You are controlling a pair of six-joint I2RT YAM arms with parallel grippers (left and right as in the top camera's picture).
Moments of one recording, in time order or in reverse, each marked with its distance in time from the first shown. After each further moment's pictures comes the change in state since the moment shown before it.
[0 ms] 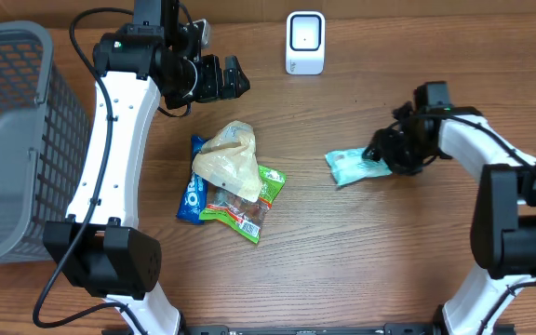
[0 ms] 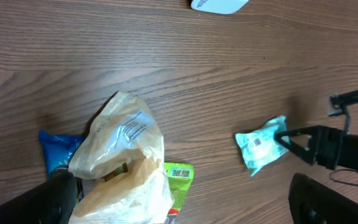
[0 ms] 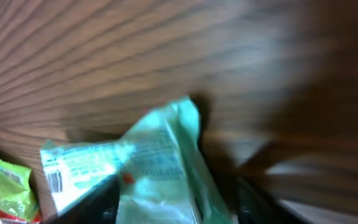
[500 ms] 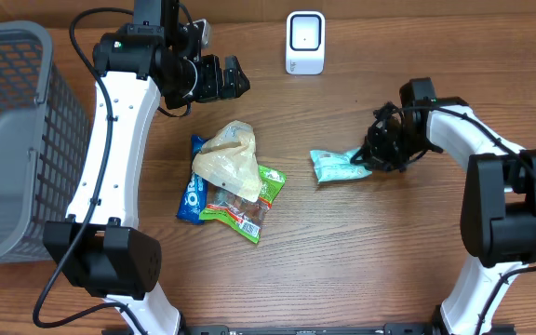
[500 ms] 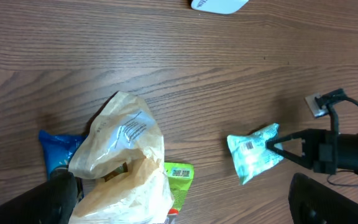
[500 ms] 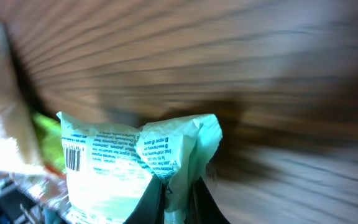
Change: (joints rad) left arm 0.000 0.000 0.000 0.000 0.000 0.000; right arm 0.035 0.060 0.112 -0.137 -0.200 -0.047
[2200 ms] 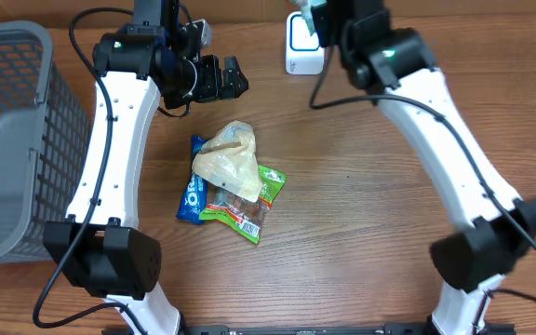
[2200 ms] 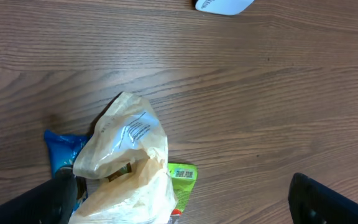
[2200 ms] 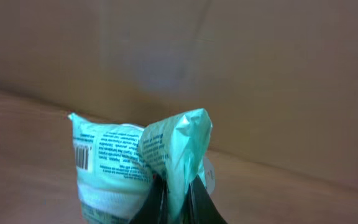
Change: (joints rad) left arm 0.000 0.000 0.000 0.000 -0.016 0.000; right arm 0.371 -0.029 0.733 0.229 1.088 -0.349
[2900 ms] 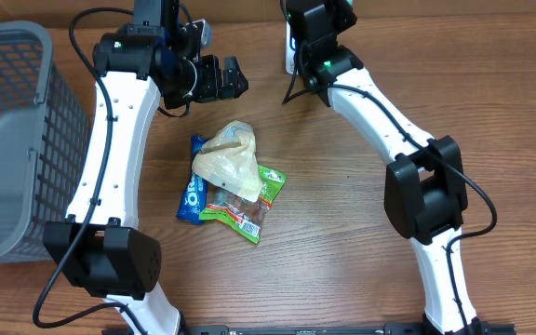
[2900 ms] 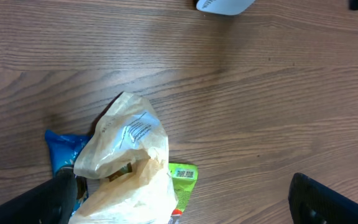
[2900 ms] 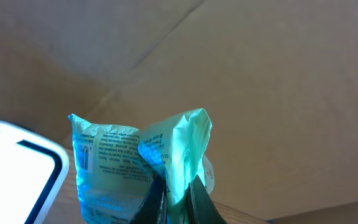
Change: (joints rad) left arm 0.000 0.000 0.000 0.000 -0.002 0.000; right arm 0.006 0.341 -0.004 0.497 0.315 -0.465
